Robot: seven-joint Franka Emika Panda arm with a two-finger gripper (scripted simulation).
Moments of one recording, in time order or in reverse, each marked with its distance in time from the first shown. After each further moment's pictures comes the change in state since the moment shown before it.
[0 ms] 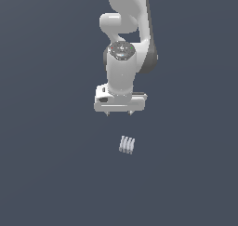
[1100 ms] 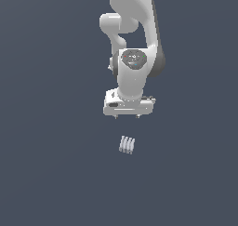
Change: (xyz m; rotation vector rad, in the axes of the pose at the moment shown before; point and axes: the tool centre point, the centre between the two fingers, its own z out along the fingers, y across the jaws) arm 0.004 -0.036 0.016 0.013 -0.026 -0.001
